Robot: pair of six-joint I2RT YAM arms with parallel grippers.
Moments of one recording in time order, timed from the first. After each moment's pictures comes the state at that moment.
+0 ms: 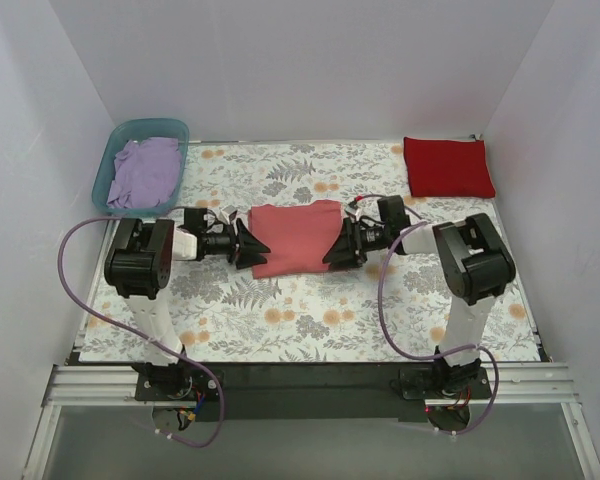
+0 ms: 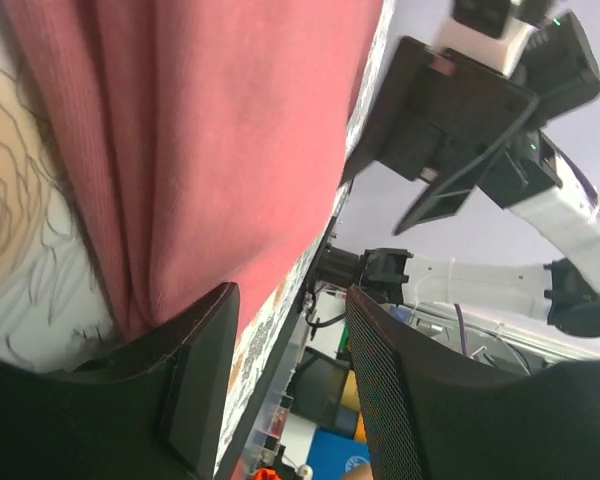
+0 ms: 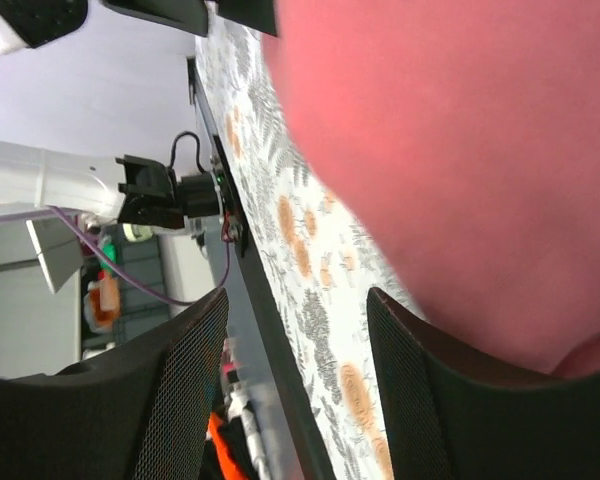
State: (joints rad) left arm -0.10 1.98 0.82 0.33 1.14 -0.85; right arm 0.35 1.97 0.93 0.18 -1.15 0.62
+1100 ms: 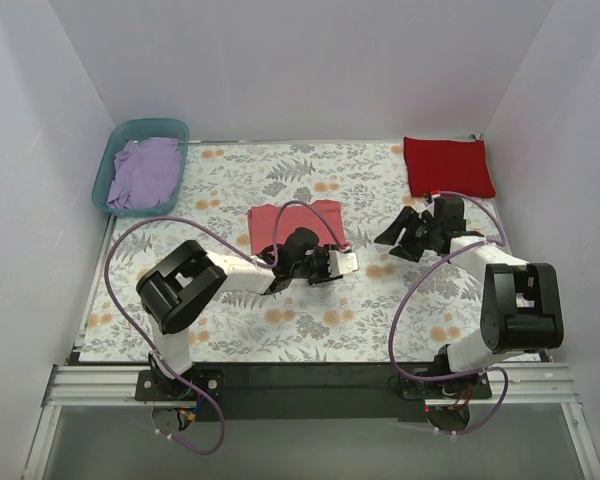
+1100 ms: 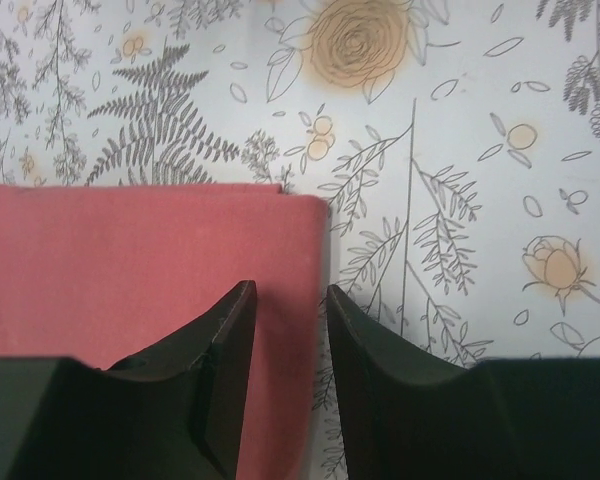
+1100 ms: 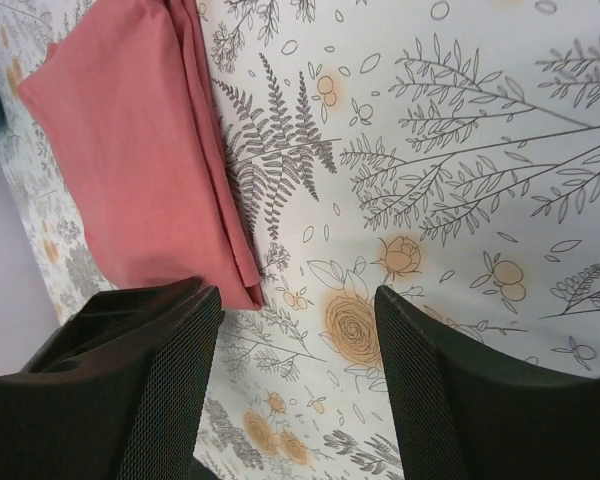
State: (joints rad) left arm -0.85 1.84 0.90 0.35 0.27 0.60; right arm 0.05 1.49 0.76 -0.11 -0.51 0.60
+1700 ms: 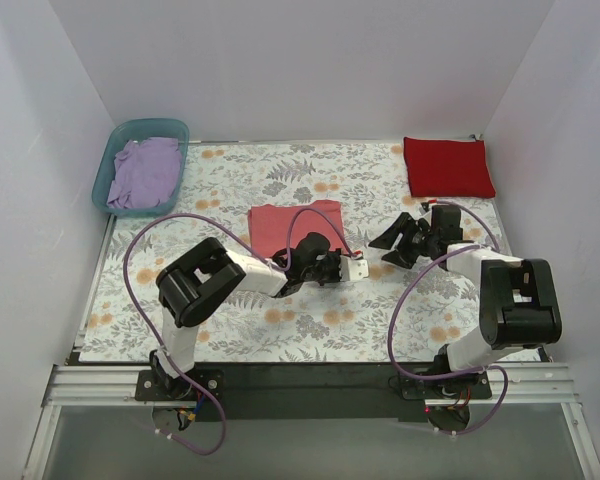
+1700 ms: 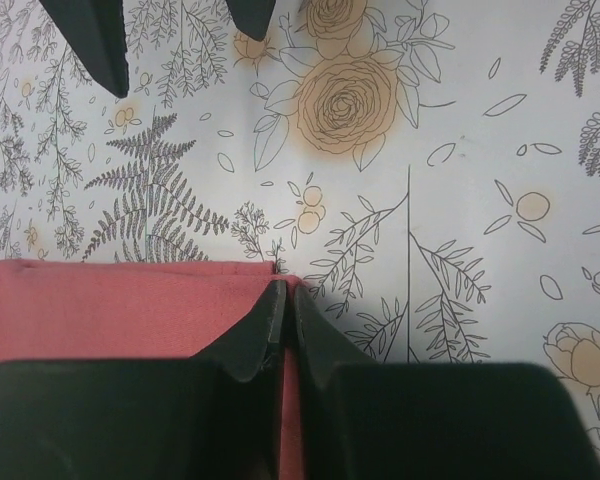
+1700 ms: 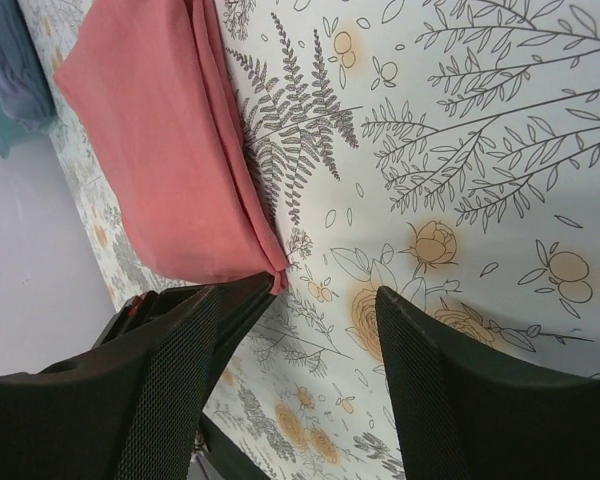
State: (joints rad) left arm -0.91 1.96 0.95 0.47 0.24 0.67; right arm 0.05 1.53 0.68 0.03 -0.60 0.73
